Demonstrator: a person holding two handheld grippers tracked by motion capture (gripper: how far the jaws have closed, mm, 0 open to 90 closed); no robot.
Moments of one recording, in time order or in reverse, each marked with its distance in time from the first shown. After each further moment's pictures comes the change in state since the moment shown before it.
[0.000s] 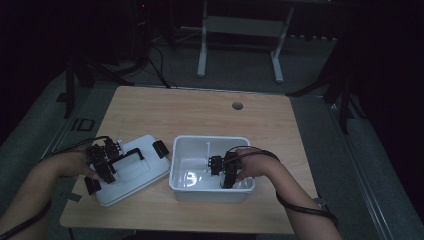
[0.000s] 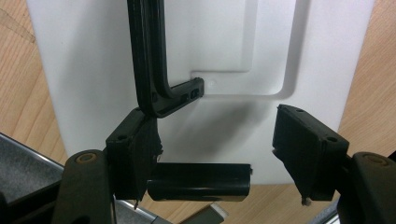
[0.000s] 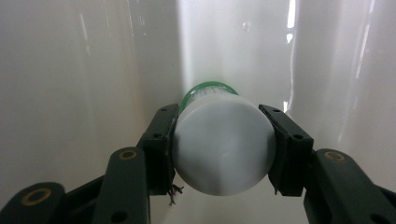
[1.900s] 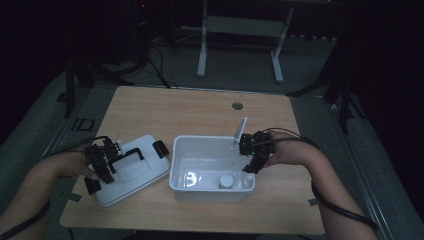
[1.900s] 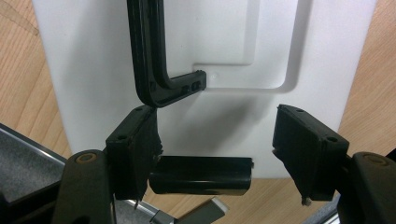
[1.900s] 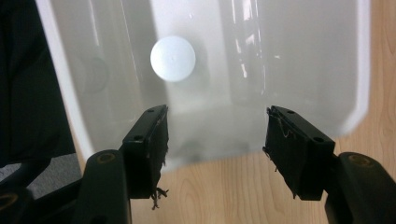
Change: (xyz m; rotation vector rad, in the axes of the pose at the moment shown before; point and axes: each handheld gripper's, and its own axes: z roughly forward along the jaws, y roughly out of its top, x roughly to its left) left arm -0.001 -0.002 -0.002 0.004 0.007 -0.005; right arm 0.000 -0.074 -0.098 -0.169 -0.110 0.095
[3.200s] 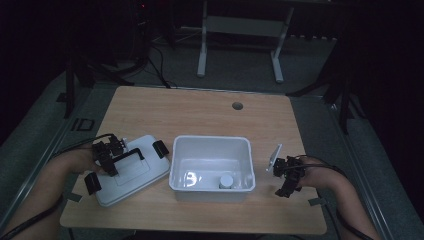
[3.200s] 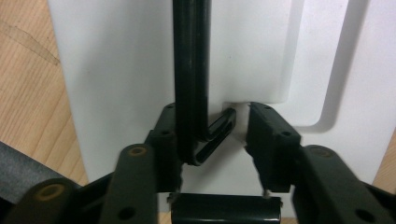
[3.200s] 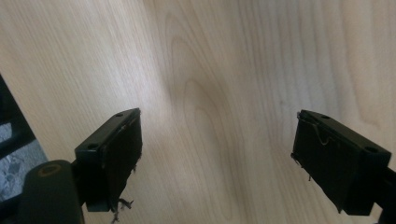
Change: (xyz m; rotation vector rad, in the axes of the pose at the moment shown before) left arm 0.011 0.018 0.014 0.002 0.030 0.003; right arm 0.003 -0.121 0.083 0.101 0.060 0.169
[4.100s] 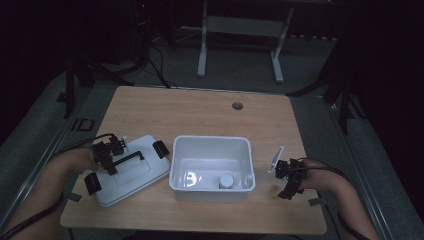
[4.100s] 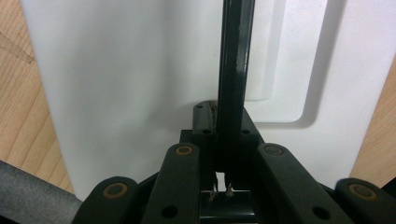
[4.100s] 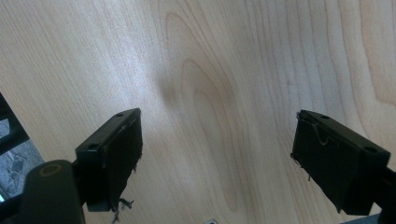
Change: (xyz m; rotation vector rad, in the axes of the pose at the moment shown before) left arm 0.002 0.001 -0.001 0.006 -0.077 -0.007; right arm 0.000 -0.009 0.007 0.029 -0.001 0.034
